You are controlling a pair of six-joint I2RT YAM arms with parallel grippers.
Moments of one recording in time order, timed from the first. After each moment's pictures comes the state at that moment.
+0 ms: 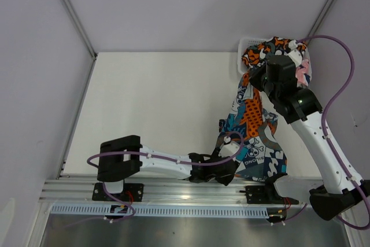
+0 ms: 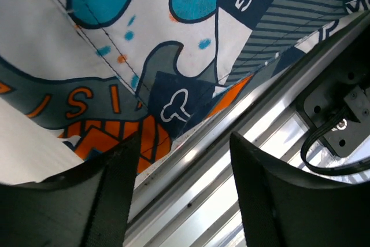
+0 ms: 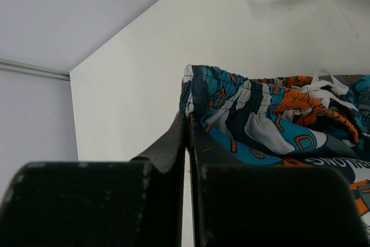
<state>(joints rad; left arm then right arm) -1.47 1.80 1.06 -0.13 -0.35 -0.68 0.44 1.16 1.45 -0.70 0.37 0.84</state>
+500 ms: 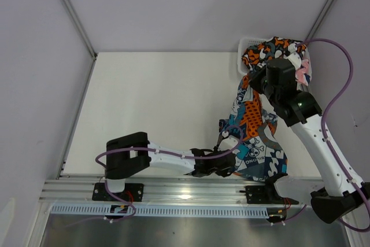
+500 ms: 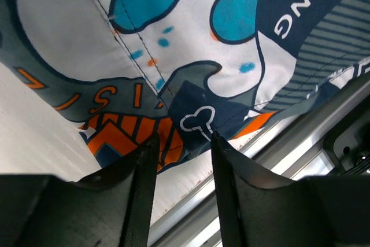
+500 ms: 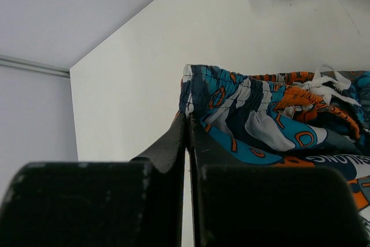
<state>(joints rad) -1.40 1.87 1.07 -0.07 -0.33 -0.69 0.44 1.14 1.40 -0.68 0.36 0.84</state>
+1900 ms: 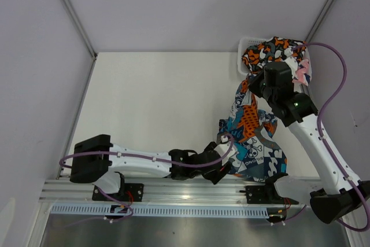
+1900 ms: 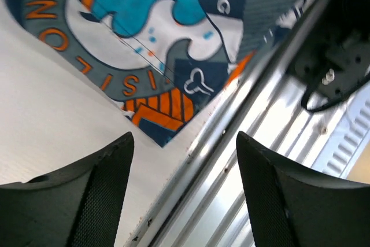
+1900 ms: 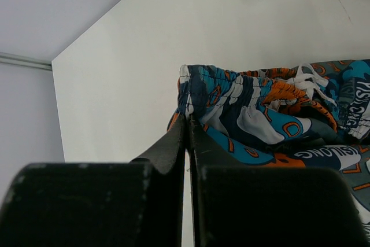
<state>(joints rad) -1.43 1.56 0.94 -0.10 -0.30 -0.38 0.42 1.13 1.33 -0.67 0.33 0.83</state>
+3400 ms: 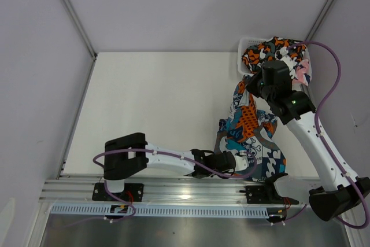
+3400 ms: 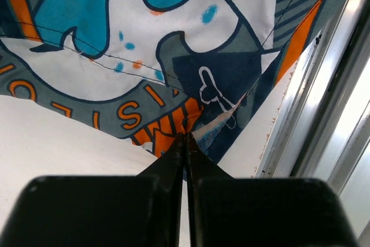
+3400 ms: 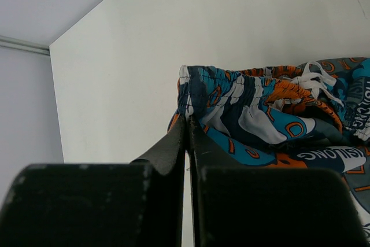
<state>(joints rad) -1.42 1.85 1.09 -0.17 -0.30 0.11 0.41 1.16 1.33 -0.66 0.26 0.81</state>
